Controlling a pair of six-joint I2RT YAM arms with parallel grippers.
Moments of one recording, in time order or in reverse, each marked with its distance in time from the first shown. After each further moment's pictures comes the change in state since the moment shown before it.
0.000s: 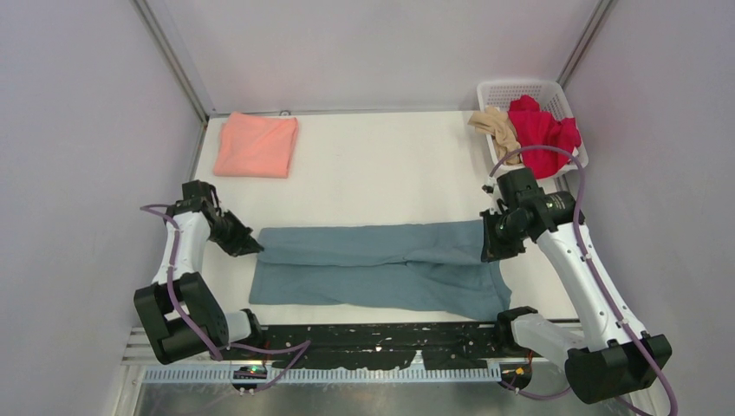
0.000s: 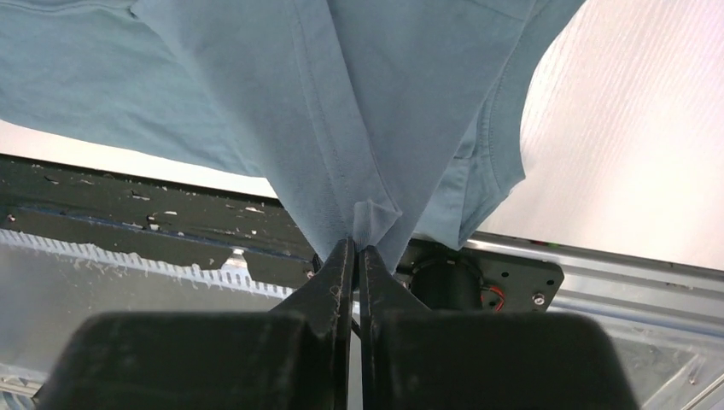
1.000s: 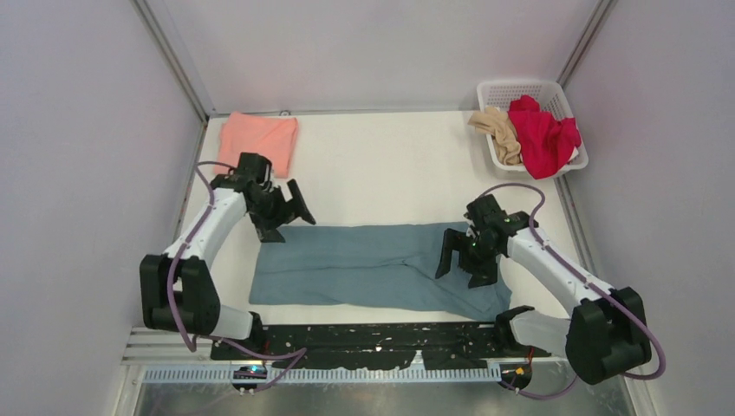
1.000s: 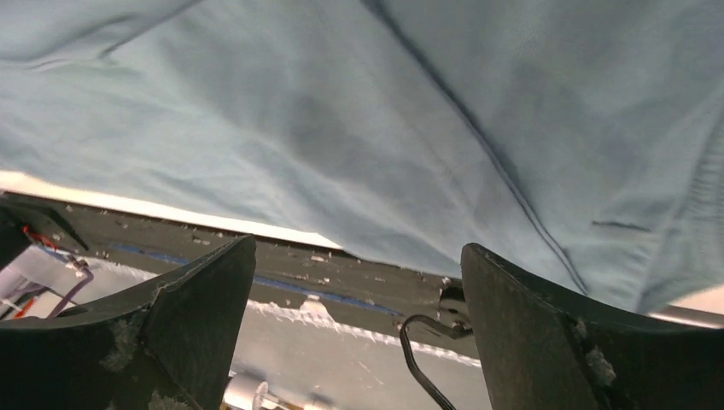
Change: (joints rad) left arm -0.397 0.099 0.181 0.053 -0.025 -0.045; right arm 0.087 0.083 -0.359 0.356 -0.150 0.322
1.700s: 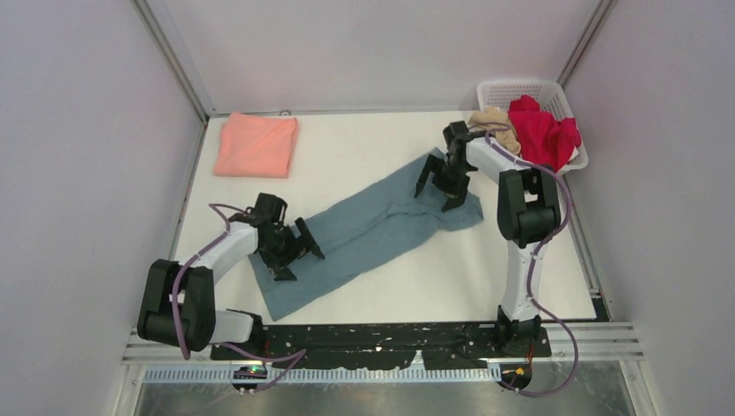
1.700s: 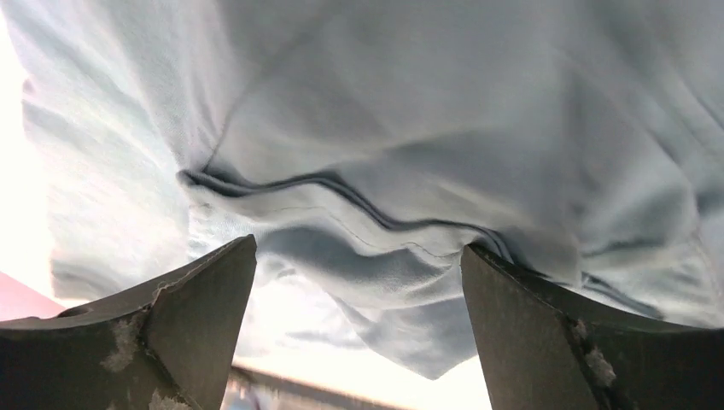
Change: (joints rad) left arm -0.118 -0.029 -0.382 0.241 0.005 -0.206; right arm -0.095 0.938 0.775 0.031 0.019 0.121
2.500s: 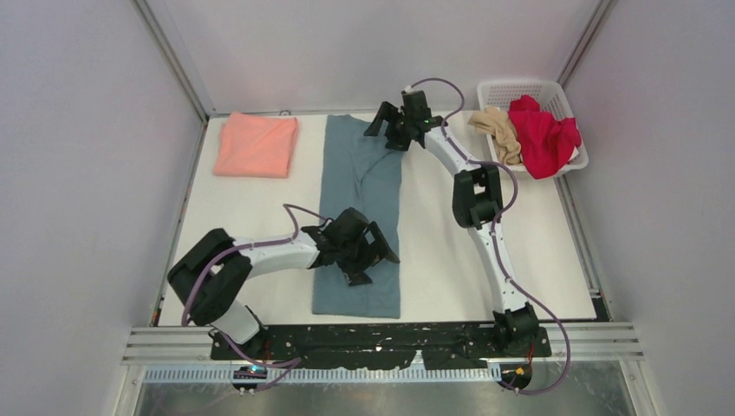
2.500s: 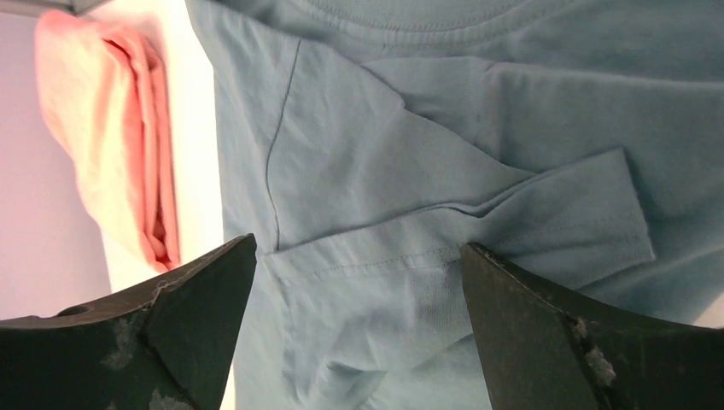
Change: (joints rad) left arm -0.659 0.214 0.087 0.489 -0.113 -0.579; right arm 0.133 0.613 0.917 0.497 -0.087 0.064
